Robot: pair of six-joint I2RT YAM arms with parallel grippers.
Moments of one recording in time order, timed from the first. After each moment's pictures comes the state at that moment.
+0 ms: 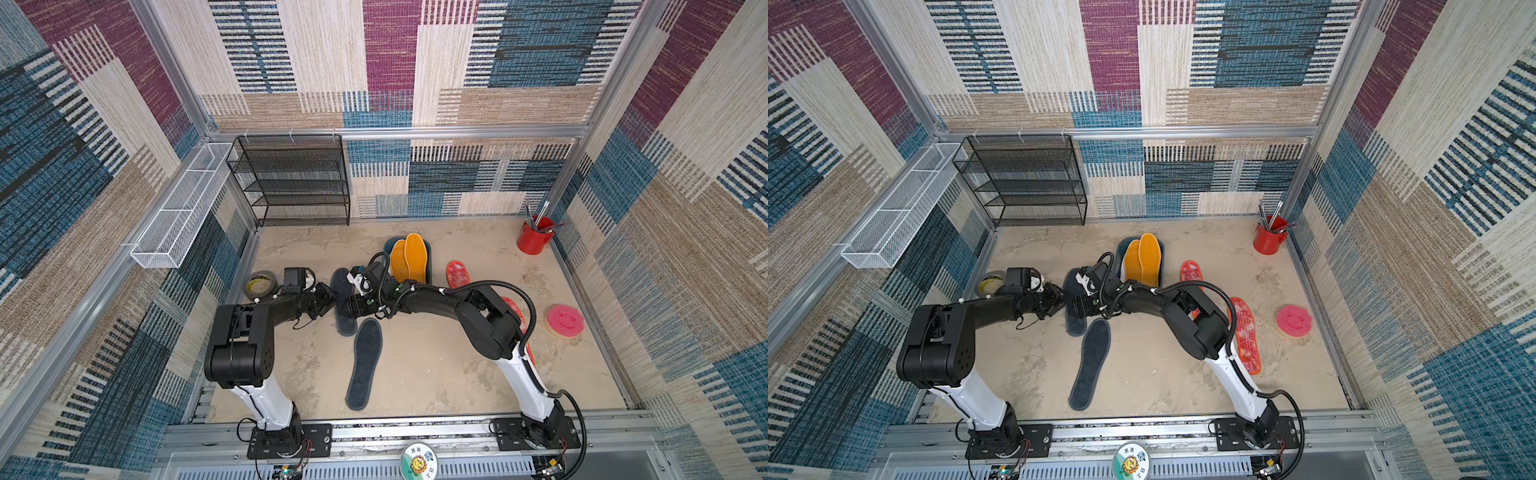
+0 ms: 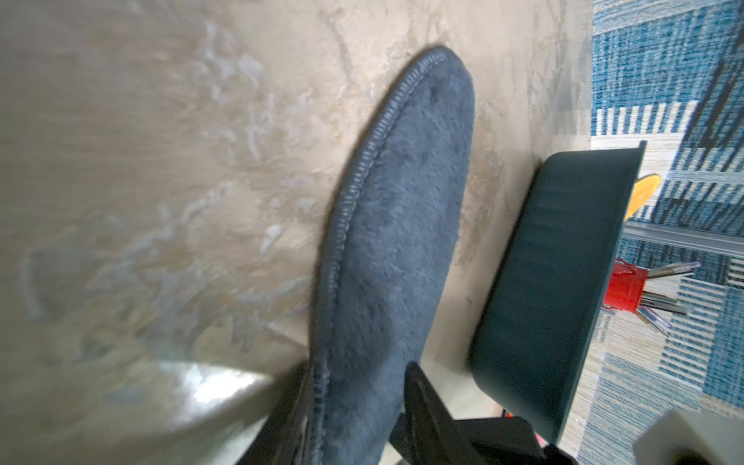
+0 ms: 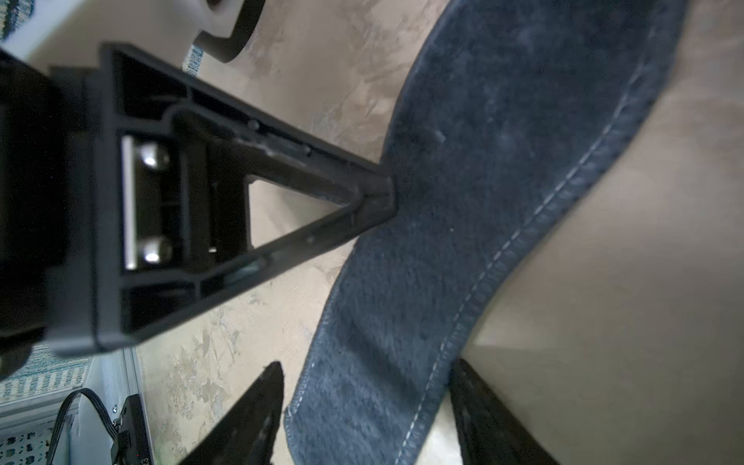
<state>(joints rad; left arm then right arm) 0.01 1.76 0.80 0.01 0.53 -0.79 0.84 2.30 1.65 -0.14 -0.41 0.51</state>
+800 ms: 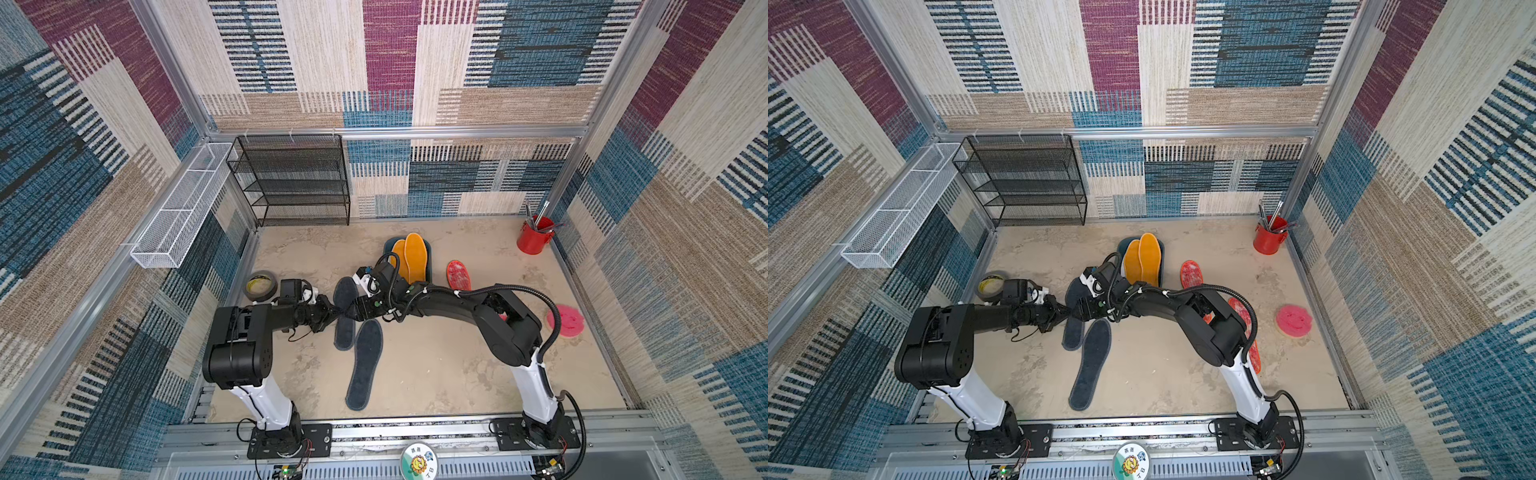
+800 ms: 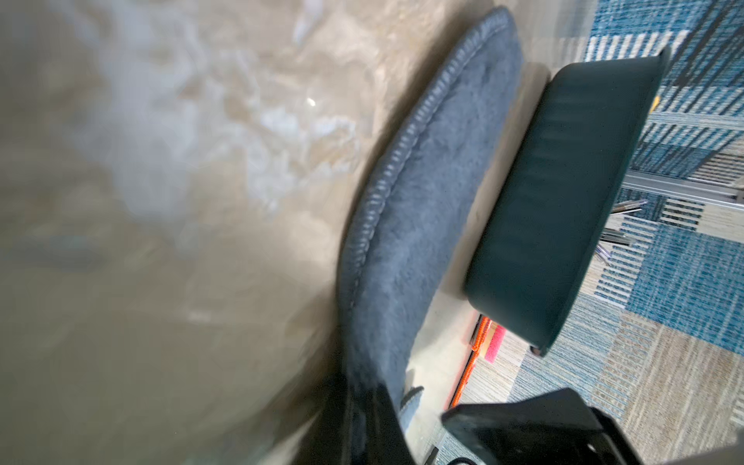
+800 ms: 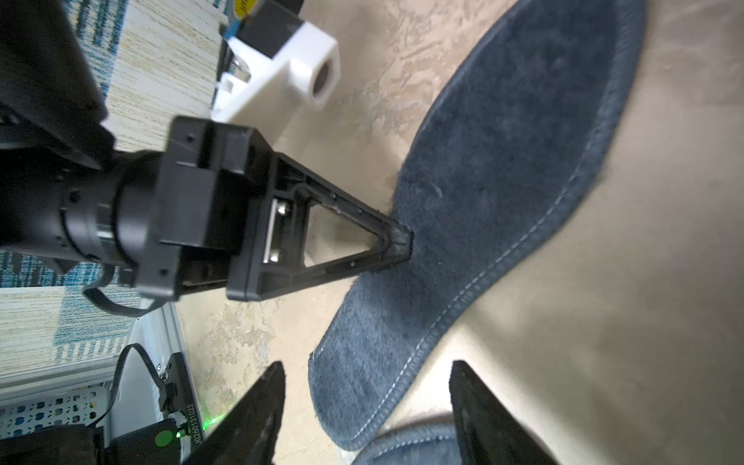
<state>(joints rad) 0.05 1.71 0.71 -0.07 0.69 -0.75 0.84 2.08 1.46 -0.13 -0.43 0.53</state>
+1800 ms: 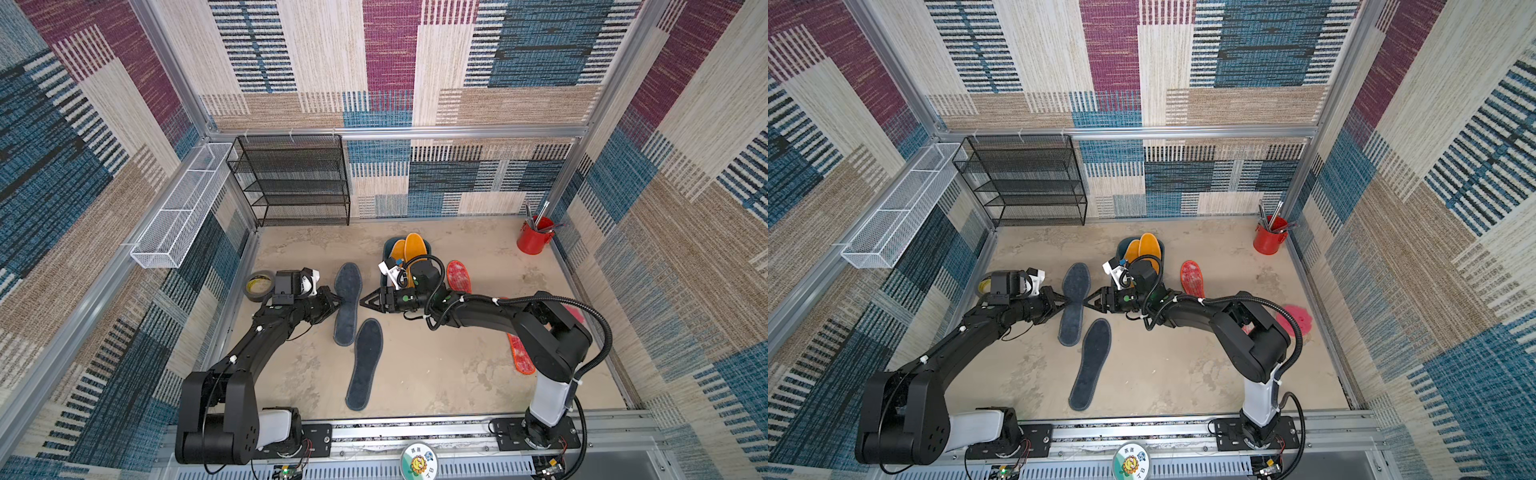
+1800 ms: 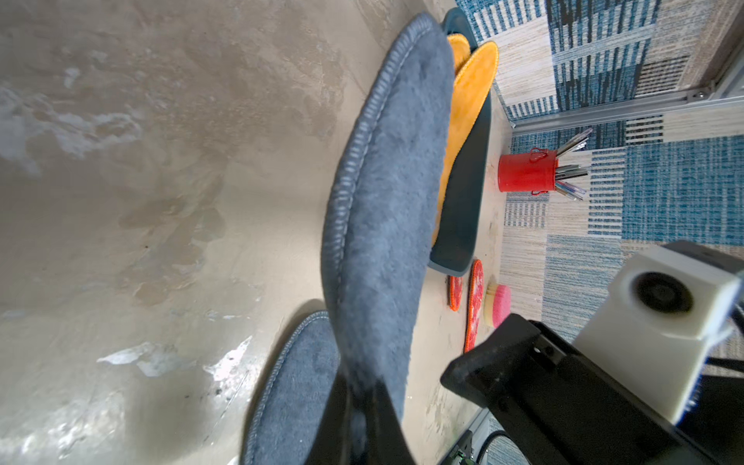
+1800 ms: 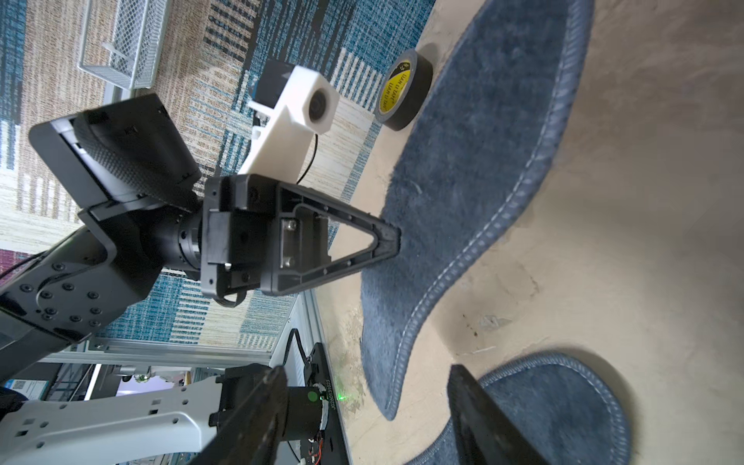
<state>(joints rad) -0.04 1.30 0.72 -0.23 0.65 -0.66 0.74 1.86 1.07 0.42 -0.69 0.83</state>
